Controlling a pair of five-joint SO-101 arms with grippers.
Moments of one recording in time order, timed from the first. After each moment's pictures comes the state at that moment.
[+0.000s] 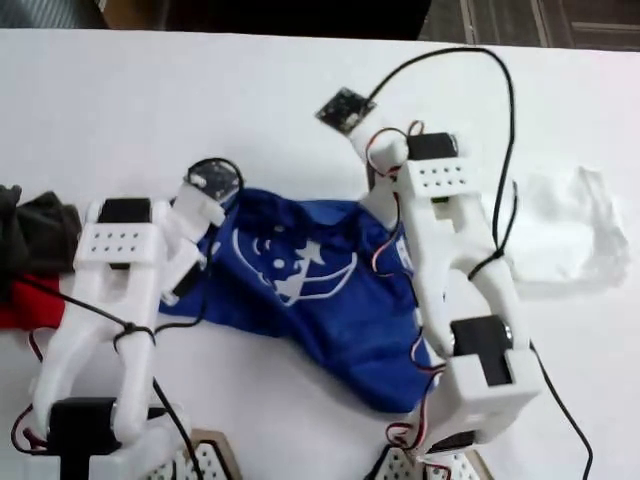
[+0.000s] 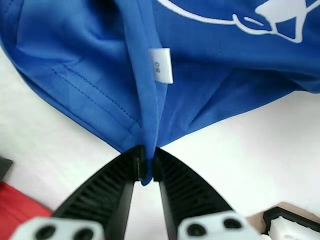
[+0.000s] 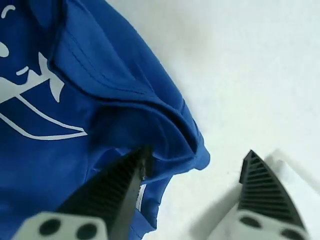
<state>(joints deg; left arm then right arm) -8.8 -16.9 34.7 78.5 -33.4 -12.1 11.4 -0.5 73.3 43.0</state>
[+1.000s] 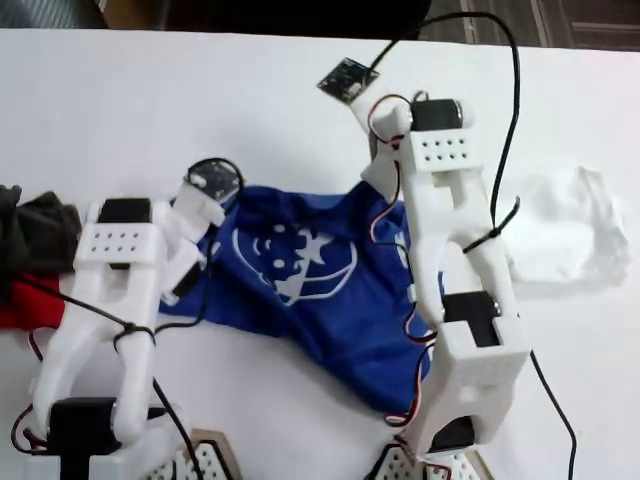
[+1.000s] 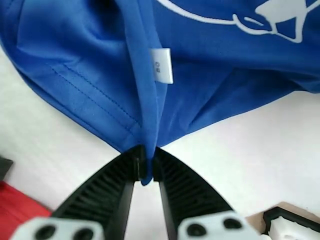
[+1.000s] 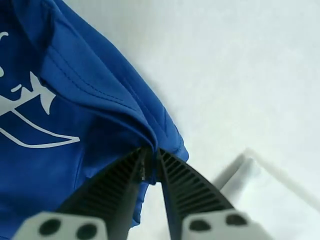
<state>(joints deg) -8.8 -16.9 34.7 78.5 -33.4 -11.2 20.0 -23.1 85.4 42.0</state>
